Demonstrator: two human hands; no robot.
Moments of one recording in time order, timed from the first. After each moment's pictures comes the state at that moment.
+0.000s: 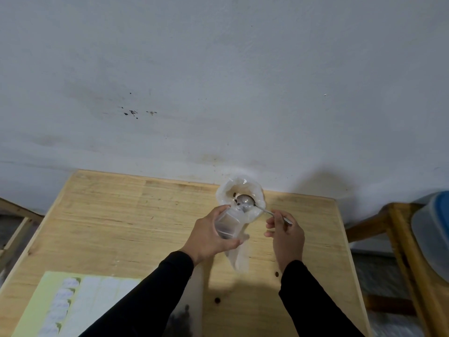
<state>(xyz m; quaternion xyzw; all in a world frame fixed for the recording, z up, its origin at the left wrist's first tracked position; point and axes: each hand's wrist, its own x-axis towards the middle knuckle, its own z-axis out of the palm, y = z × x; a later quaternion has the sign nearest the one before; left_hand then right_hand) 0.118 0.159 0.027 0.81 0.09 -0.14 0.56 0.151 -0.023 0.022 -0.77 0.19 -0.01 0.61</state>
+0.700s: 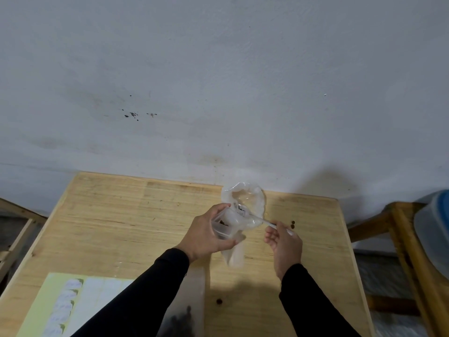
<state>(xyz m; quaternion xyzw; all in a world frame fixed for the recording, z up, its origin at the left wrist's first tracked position) 0.121 0.172 0.026 0.82 0.05 -0.14 0.55 0.146 -0.019 0.021 -0.56 0.33 0.06 0.76</state>
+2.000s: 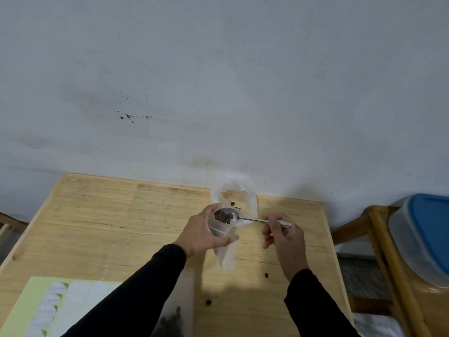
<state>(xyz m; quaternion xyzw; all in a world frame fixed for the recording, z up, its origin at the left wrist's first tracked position) 0.130 0.170 0.024 0.83 0.06 -0.16 0.53 0.132 -0.032 0.073 -0.73 0.07 0.03 0.68</state>
